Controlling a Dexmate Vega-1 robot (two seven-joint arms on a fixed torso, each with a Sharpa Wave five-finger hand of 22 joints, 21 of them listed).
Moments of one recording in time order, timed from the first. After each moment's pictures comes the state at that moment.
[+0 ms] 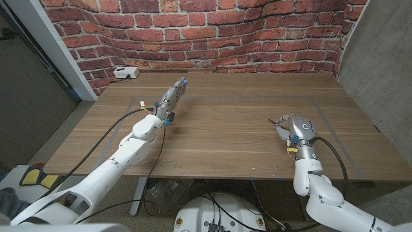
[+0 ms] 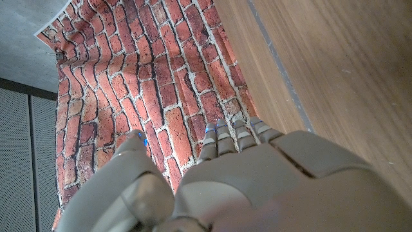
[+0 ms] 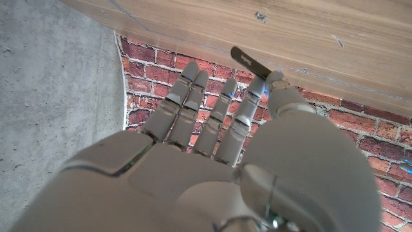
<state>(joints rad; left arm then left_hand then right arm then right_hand) 0.83 0.53 0.43 -1.39 -0.54 -0.27 0.00 0.31 0.00 0.32 0.02 0.18 0.14 0.04 0.20 0.19 0.14 -0.01 0.21 0.19 0.01 0.01 0.19 0.18 -0.05 0.03 0.21 0.18 -1.31 -0.83 -0.55 -2.07 -0.64 -0.79 -0.65 0.85 -0.04 0.48 -0.15 0.19 1.01 -0.21 0.35 0.20 0.76 -0.19 0.26 0.19 0.70 -0.07 0.19 0.19 0.66 -0.06 0.32 0.20</state>
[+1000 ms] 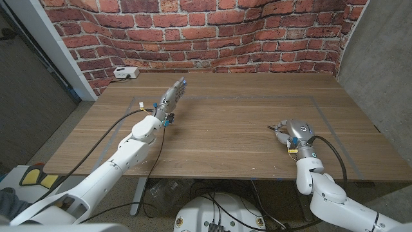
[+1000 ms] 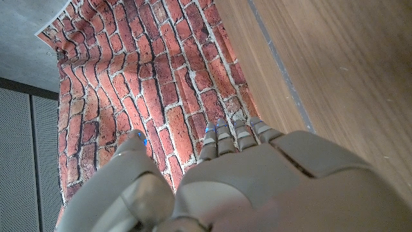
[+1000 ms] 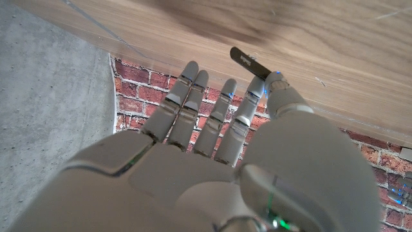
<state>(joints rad) 0.85 0.54 0.42 -1.42 -0.54 -0.27 0.02 0.31 0.00 0.32 0.02 0.18 0.14 0.04 0.20 0.19 0.14 -0.01 0.21 0.19 0.01 0.01 0.19 0.18 -0.05 0.03 0.21 0.18 -1.27 -0.88 -0.58 -2.05 -0.60 -0.78 -0.55 0.84 -0.04 0.49 -0.15 0.19 1.01 -0.21 0.34 0.20 0.76 -0.19 0.26 0.19 0.70 -0.07 0.19 0.19 0.66 -0.06 0.32 0.20</state>
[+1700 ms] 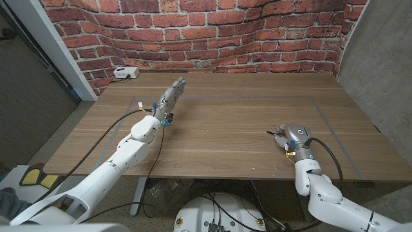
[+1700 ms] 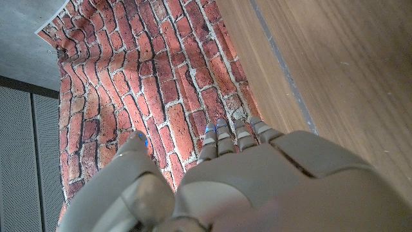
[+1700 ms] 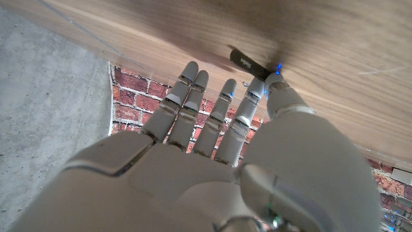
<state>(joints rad) 0.86 0.54 0.42 -1.42 -0.54 -0.27 0.02 0.31 0.00 0.31 0.02 0.18 0.14 0.04 0.20 0.19 0.14 -0.01 0.21 0.19 0.01 0.00 0.19 0.18 -0.05 0.03 0.21 0.18 -1.23 -0.88 -0.64 -2.00 -0.62 -0.80 -0.52 0.84 -0.04 0.49 -0.15 0.19 1.01 -0.21 0.34 0.20 0.76 -0.19 0.26 0.19 0.69 -0.06 0.19 0.19 0.66 -0.06 0.32 0.20</state>
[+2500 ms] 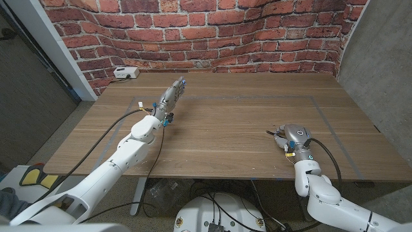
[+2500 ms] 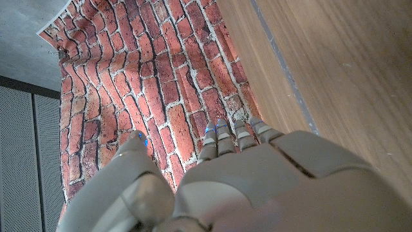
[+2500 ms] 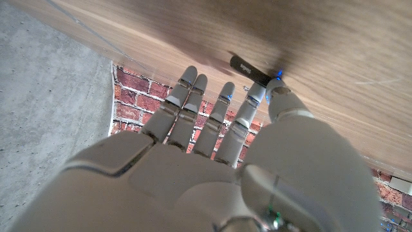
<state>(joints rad) 0.86 0.54 0.42 -1.42 -0.54 -0.27 0.02 0.31 0.00 0.31 0.02 0.18 0.14 0.04 0.20 0.19 0.14 -0.01 0.21 0.19 0.01 0.00 0.19 0.18 -0.05 0.04 0.21 0.18 -1.22 -0.89 -0.66 -2.01 -0.64 -0.84 -0.50 0.80 -0.07 0.47 -0.14 0.19 0.91 -0.19 0.28 0.20 0.71 -0.16 0.23 0.19 0.64 -0.06 0.18 0.19 0.61 -0.06 0.30 0.20</state>
